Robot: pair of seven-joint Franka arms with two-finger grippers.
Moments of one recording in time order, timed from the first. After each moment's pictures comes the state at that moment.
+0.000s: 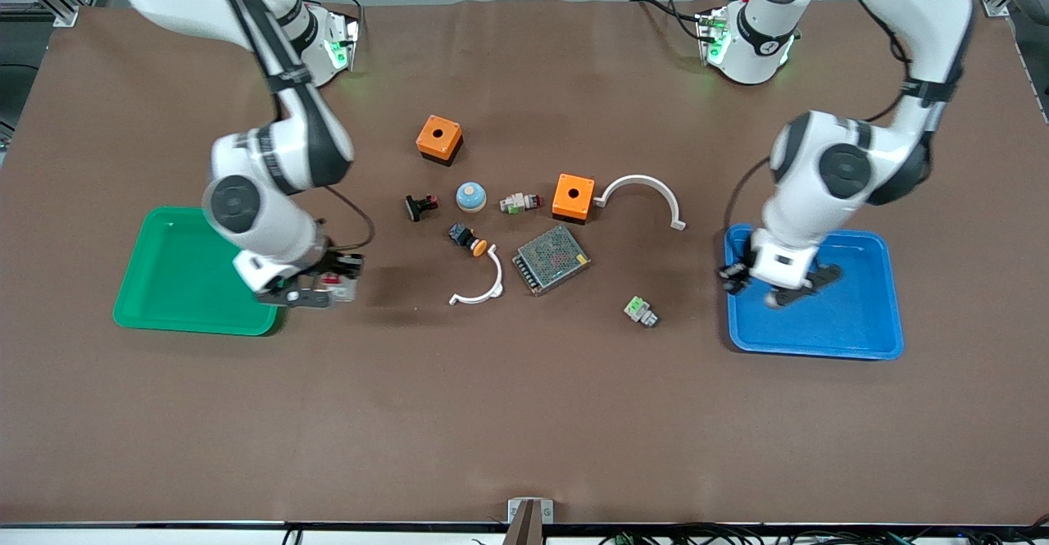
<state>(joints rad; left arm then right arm) -0.02 0.29 -0.31 -2.10 0.11 2.49 -0.86 0.41 0.38 -0.06 -1.96 0.06 2.31 0.42</state>
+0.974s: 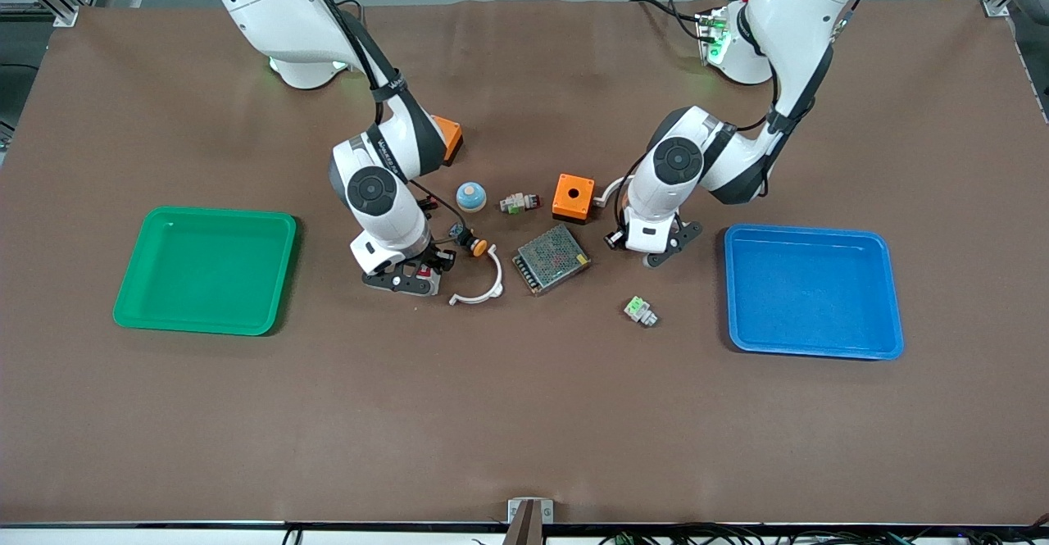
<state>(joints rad) -0.28 0.47 -0.31 -2.13 0.13 2.57 -1.30 0.61 0.54 -0.07 -1.93 0.10 2.48 0.66</state>
